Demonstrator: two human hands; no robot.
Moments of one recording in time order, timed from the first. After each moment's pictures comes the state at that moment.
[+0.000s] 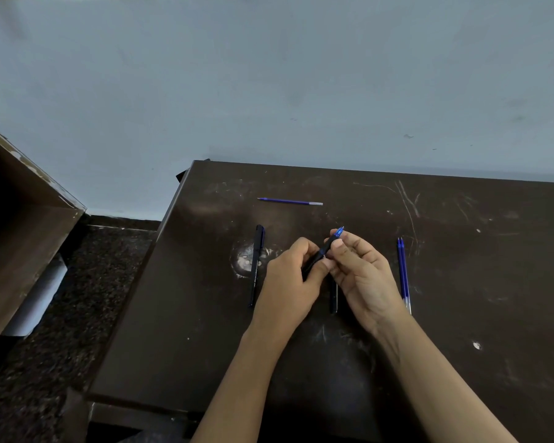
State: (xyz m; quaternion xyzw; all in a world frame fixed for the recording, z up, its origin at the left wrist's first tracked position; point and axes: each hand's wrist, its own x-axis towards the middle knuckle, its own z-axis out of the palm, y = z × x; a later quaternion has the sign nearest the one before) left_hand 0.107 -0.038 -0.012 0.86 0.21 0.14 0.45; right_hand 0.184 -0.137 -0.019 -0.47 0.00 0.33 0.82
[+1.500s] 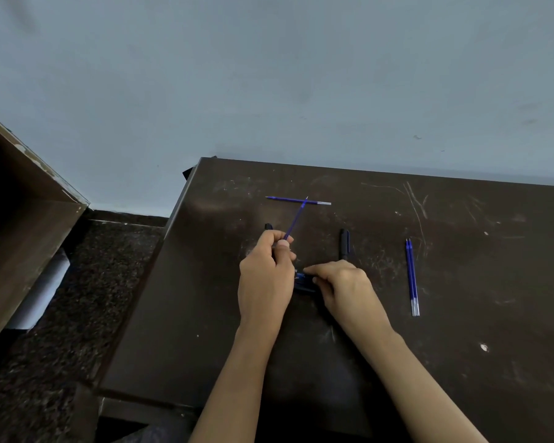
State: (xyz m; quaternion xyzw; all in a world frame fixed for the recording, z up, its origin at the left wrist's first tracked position) left_hand 0.097 -0.017 0.000 0.76 0.42 0.17 0.47; right_hand 0.166 -0.127 -0.044 -0.86 -0.39 0.08 0.30
